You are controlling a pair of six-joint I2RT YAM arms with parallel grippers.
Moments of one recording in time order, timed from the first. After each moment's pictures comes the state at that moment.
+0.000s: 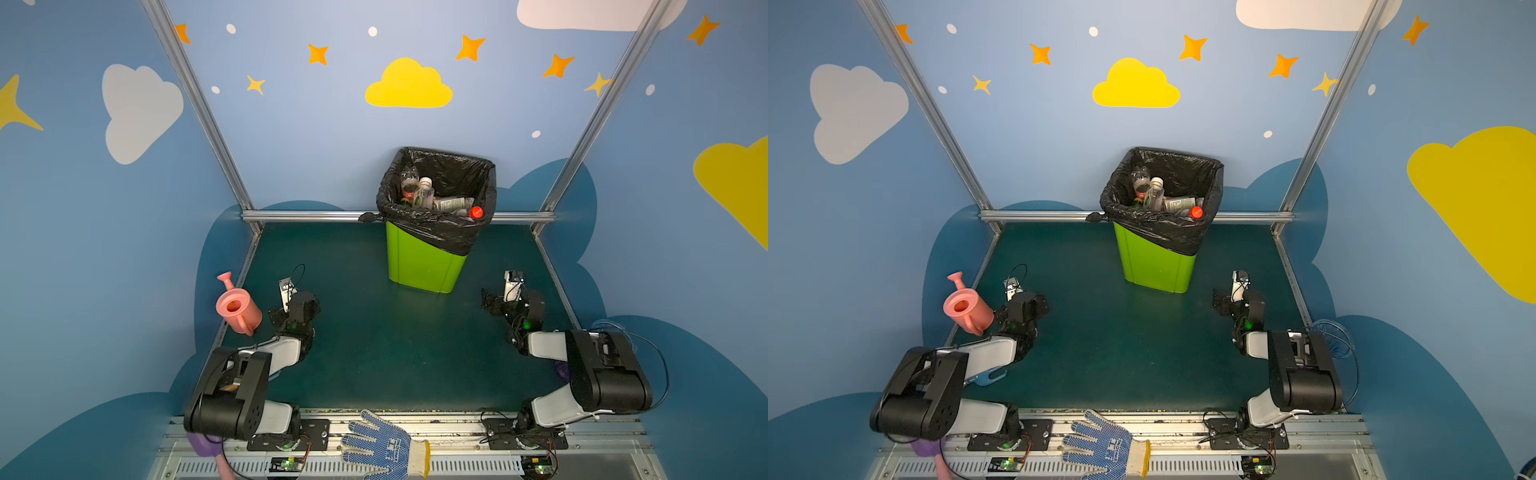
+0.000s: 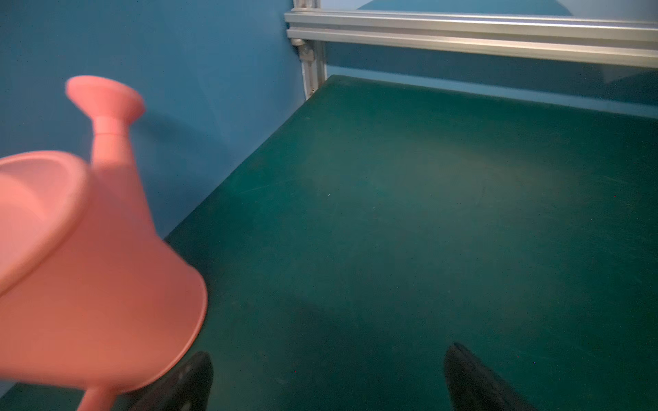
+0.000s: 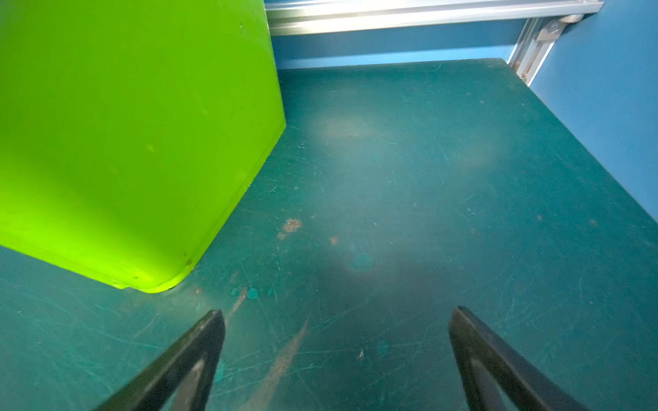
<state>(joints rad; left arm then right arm) -0.11 1.46 0.41 0.53 -0.55 -0.24 0.02 1.53 0.41 0.70 -0.10 0.01</state>
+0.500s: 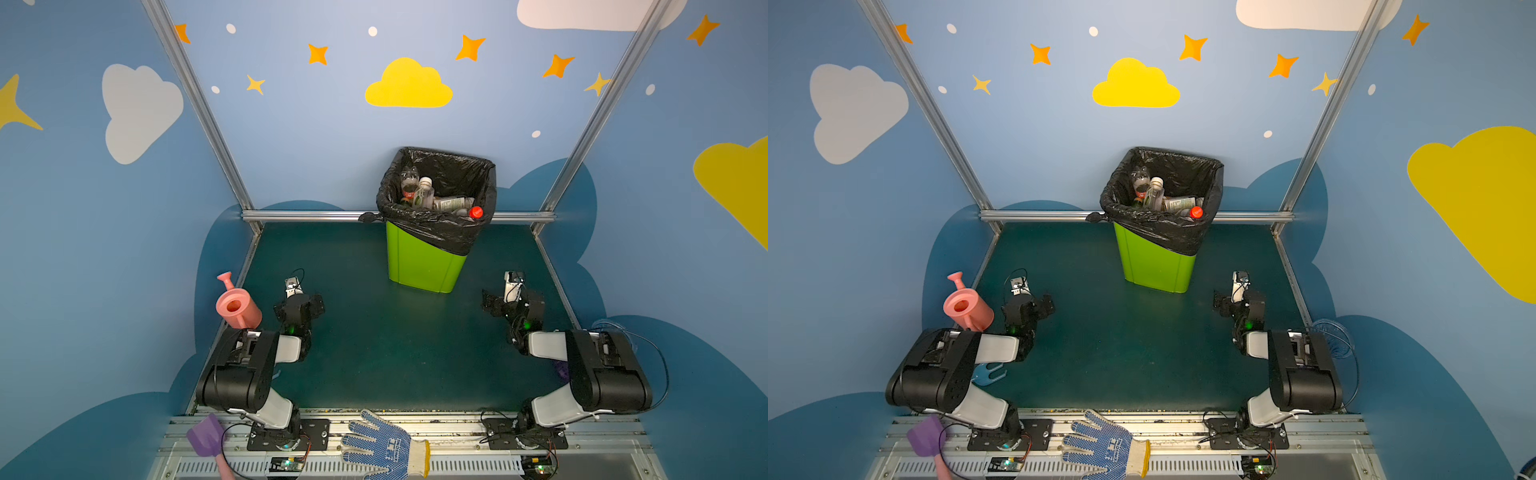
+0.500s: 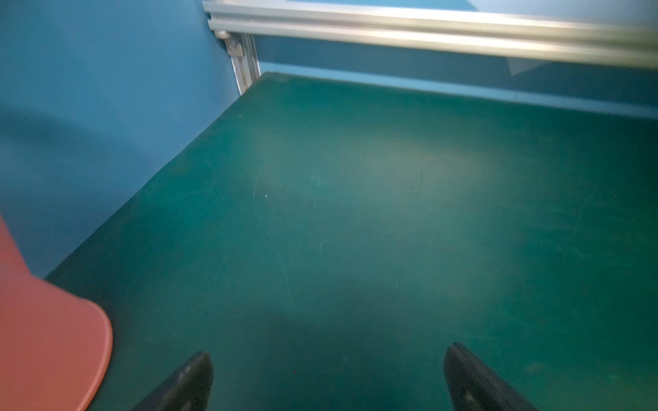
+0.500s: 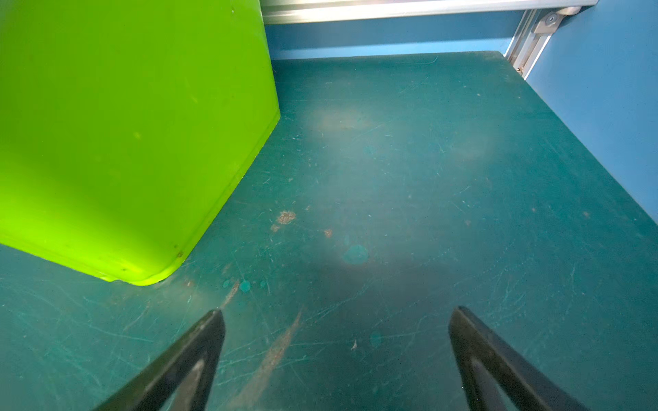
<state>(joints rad) -0.06 1.54 0.38 0.72 -0.34 -0.18 0.02 1.53 0.41 0.70 -0.10 0.00</state>
